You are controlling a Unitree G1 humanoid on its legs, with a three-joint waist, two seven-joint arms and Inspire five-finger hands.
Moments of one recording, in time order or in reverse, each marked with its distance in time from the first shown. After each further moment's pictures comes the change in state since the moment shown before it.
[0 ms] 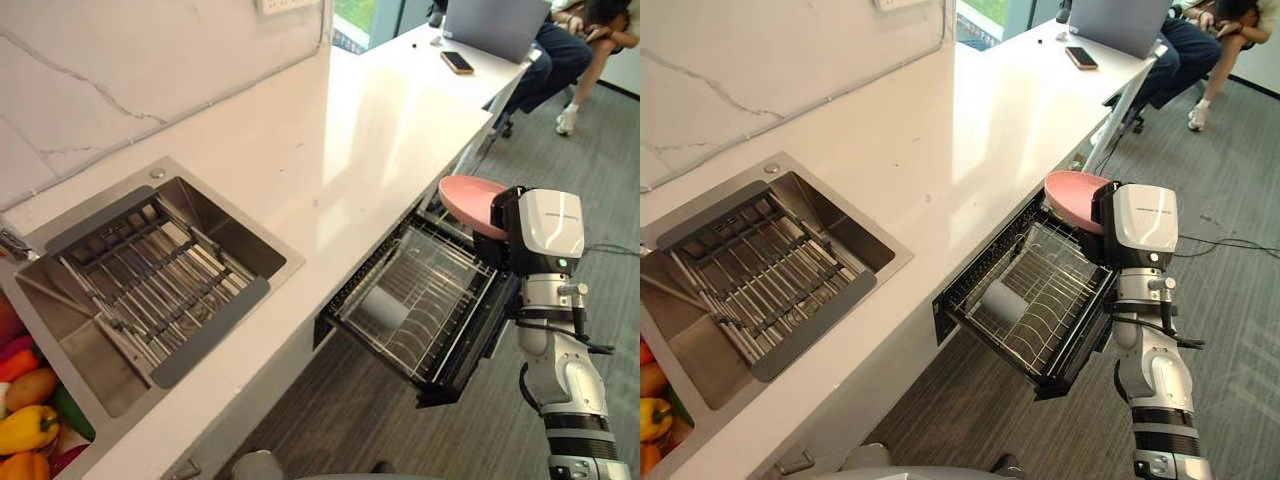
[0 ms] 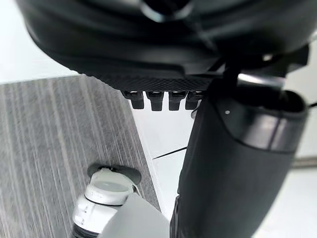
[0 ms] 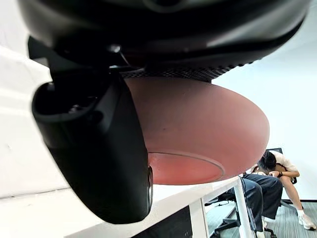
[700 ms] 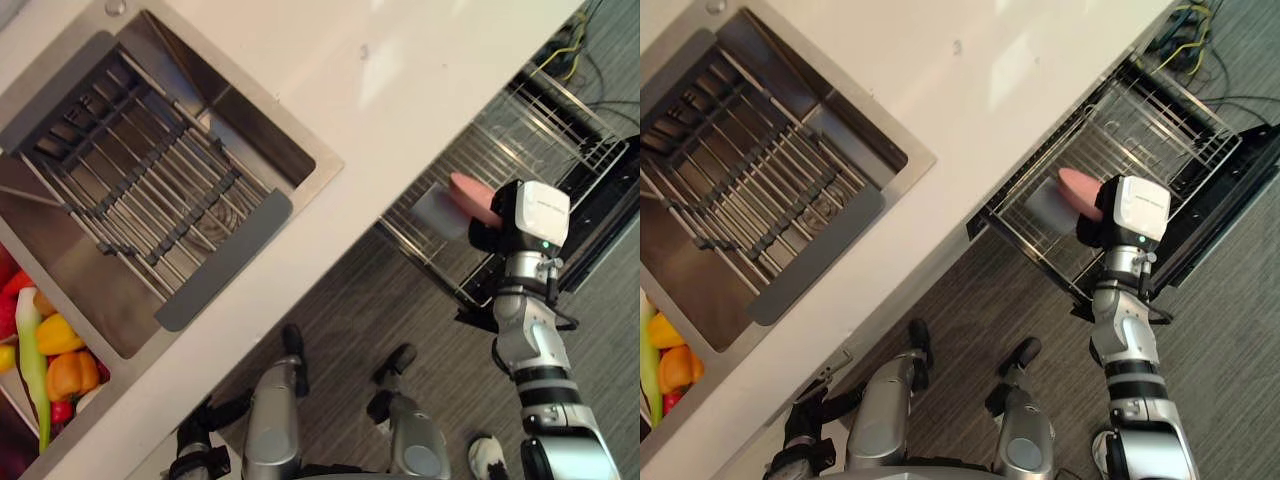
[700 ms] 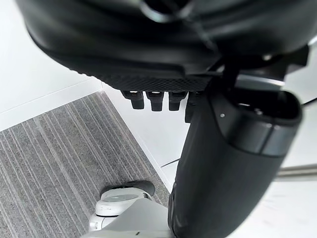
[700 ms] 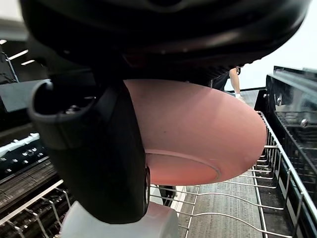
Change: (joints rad) left arm -0.208 0.044 -0.194 -0.132 -0.046 -0.109 -0.027; right arm -0.322 -0.035 0.128 0.367 0.127 0.260 -0.072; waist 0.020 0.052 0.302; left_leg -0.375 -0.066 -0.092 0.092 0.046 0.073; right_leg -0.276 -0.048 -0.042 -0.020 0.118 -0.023
